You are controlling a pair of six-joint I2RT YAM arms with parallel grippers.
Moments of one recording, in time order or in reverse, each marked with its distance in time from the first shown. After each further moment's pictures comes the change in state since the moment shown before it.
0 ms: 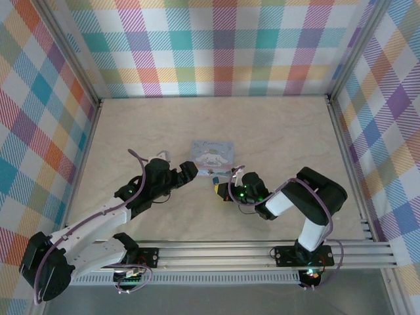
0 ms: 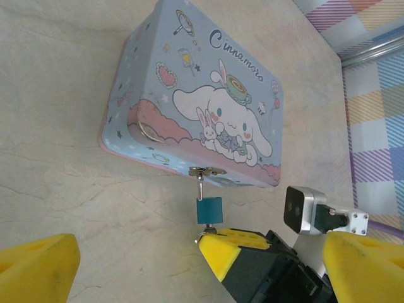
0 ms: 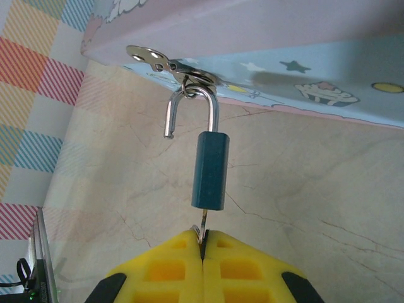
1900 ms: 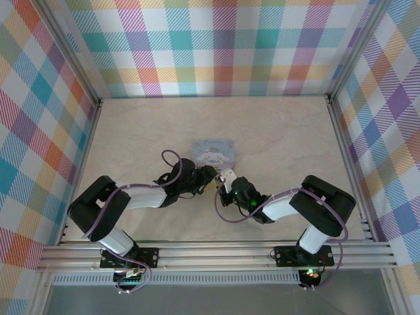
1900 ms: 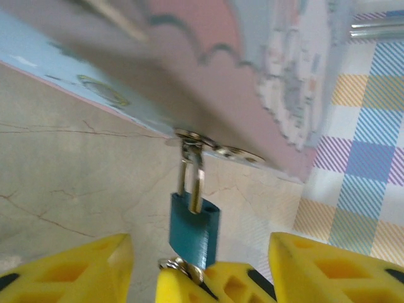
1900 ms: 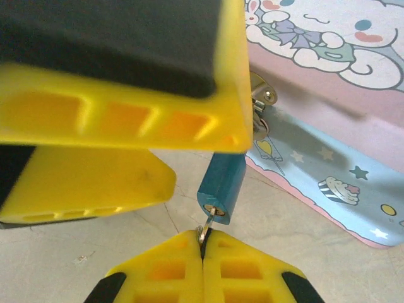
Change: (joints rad) left arm -0.062 0.574 0.001 0.592 0.232 -0.373; right arm 0.167 -0.113 0.041 -0.203 0.431 -0.686
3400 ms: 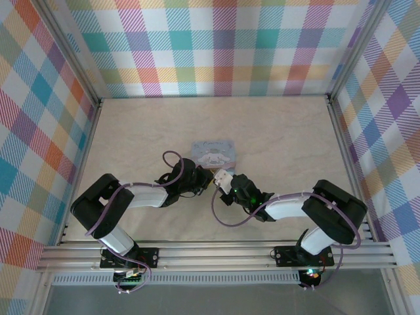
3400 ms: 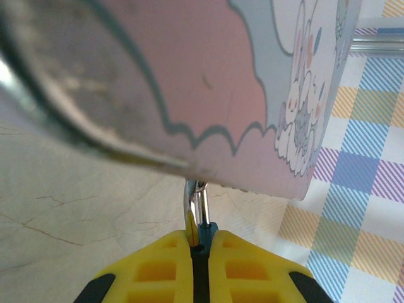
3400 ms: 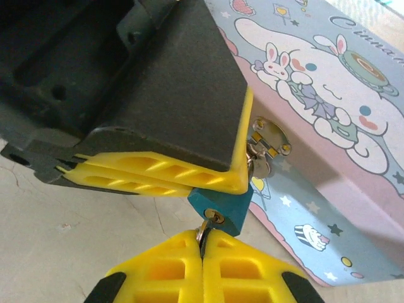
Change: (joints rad) left arm 0.002 0.044 0.000 0.060 0.006 -0.078; right arm 0.000 -0.097 0.040 -0.160 0.015 -0.290
